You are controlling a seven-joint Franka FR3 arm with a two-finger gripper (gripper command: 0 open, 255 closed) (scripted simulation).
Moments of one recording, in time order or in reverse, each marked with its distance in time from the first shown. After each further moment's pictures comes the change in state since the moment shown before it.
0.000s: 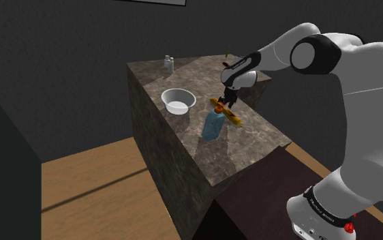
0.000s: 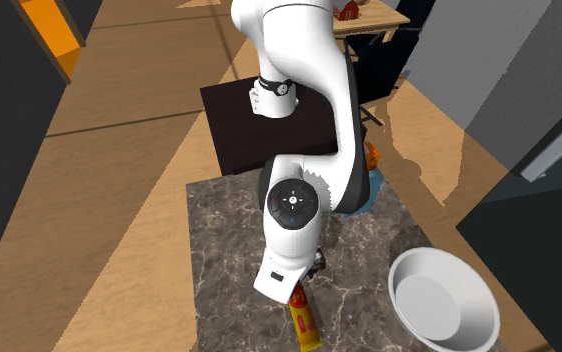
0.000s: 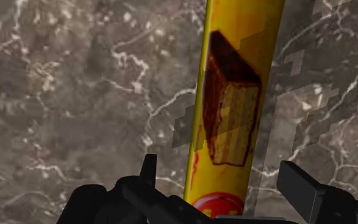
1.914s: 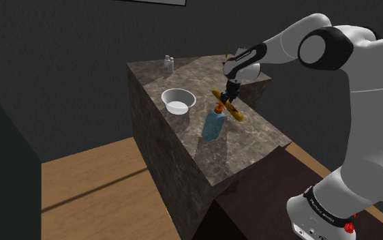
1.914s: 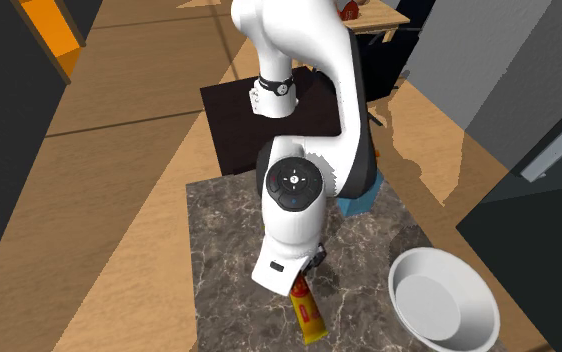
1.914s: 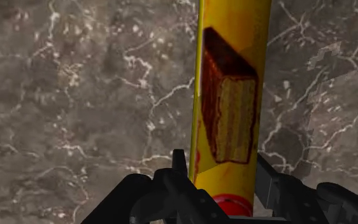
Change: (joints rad) arm 0.008 -0.082 -0.012 -0.018 -0.012 -0.064 0.009
